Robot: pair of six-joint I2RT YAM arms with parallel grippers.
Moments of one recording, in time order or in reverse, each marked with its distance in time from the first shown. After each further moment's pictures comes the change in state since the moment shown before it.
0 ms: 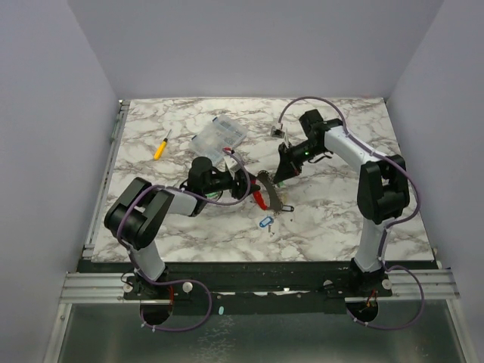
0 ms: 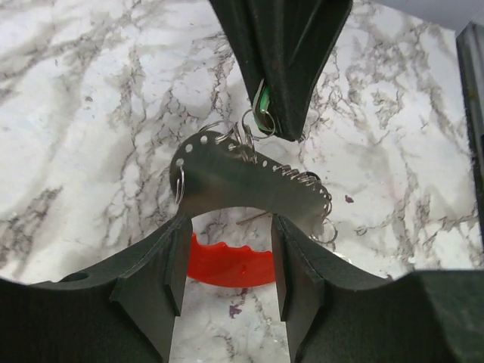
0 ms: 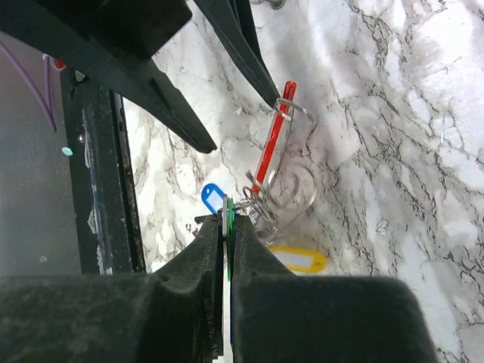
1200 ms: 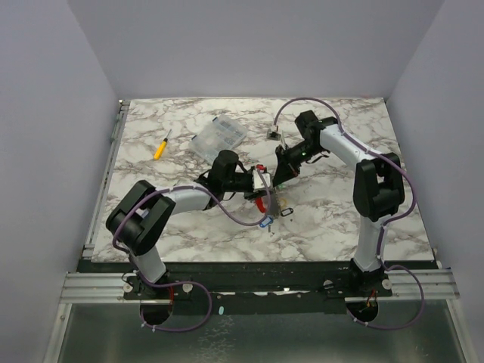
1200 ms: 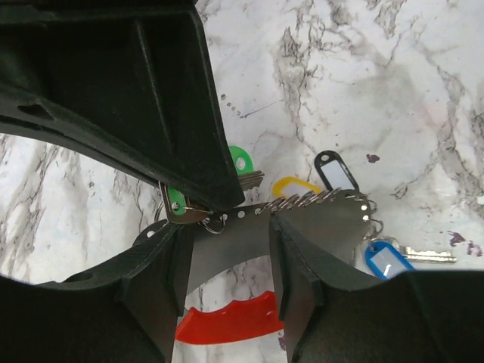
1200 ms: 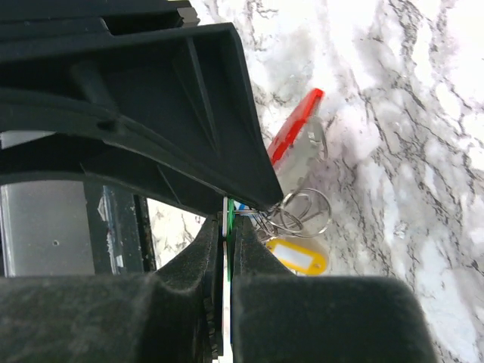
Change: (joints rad) left arm -0.156 -0.082 0.163 -0.457 -0.021 0.709; right arm 0.028 0.065 0.085 -0.126 0.006 -0.061
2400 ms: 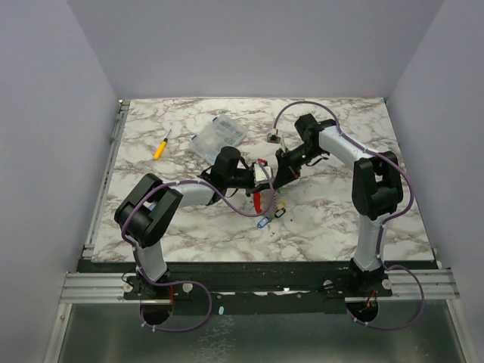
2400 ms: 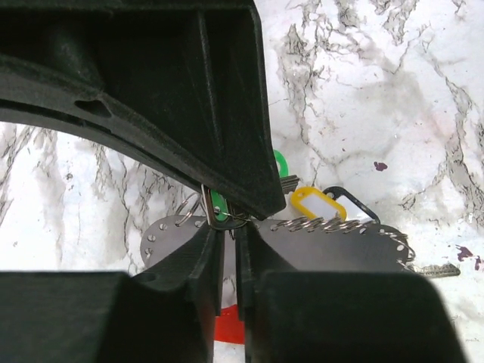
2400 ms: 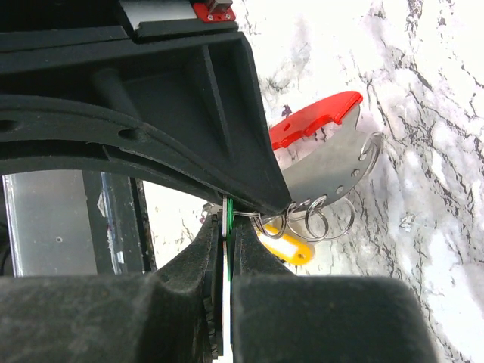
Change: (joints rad) left arm 0.011 0.107 0.107 -0.051 0.026 -0.060; right arm -0.002 0.020 -0.026 0.009 0.015 -0.005
